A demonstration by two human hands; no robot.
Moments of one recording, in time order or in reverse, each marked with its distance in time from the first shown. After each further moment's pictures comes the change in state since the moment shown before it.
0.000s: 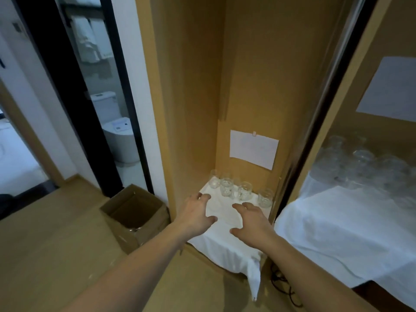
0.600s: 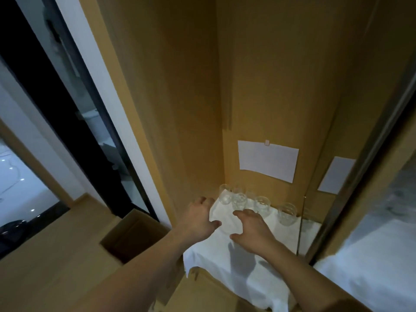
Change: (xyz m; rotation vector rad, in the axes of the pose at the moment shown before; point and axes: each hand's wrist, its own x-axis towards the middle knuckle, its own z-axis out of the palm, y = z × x) left_hand 0.176 -0.017 -0.017 0.091 -0.058 0.008; right_hand 0.182 0.025 -0.006 0.176 -0.047 0.024
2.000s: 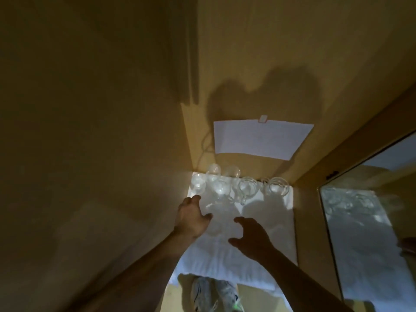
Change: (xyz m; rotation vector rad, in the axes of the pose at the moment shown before) left_hand 0.316 -0.090 0.109 -0.246 -0.356 -0.088; right_hand 0.246 0.068 0.081 0.255 -0.178 0.565
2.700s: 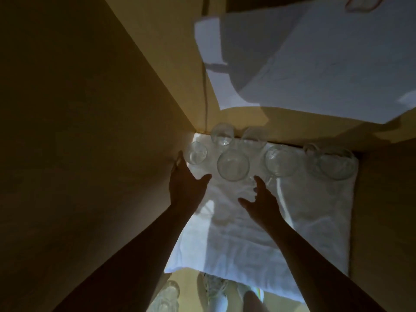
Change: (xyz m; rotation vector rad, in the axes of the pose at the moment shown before) left_hand 0.179 -0.056 0.106 -0.115 0.225 -0.266; right_hand 0.224 0.066 0.081 0.429 -0.045 0.170
